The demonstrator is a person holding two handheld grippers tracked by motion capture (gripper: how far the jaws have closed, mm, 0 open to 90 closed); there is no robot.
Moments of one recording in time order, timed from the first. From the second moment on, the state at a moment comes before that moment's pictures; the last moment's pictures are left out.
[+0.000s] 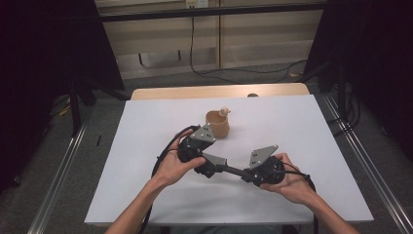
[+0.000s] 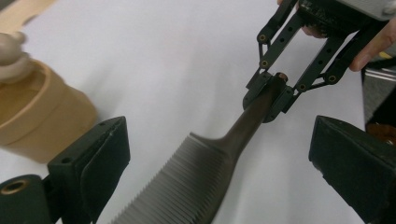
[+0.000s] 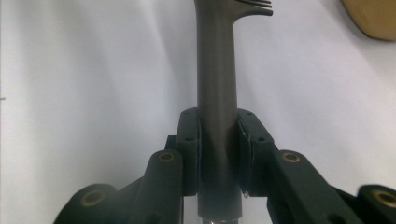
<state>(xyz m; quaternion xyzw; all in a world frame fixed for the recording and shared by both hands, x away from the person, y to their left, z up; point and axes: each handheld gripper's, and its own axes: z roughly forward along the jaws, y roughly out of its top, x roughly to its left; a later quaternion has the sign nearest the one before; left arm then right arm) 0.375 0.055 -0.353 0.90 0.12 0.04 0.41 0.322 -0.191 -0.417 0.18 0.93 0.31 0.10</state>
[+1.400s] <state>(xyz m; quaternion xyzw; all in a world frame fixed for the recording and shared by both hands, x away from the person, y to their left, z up) 0.335 0.107 -0.401 0.82 0.22 0.13 0.51 0.315 -0.225 -0.423 0.28 0.84 0.45 0.15</state>
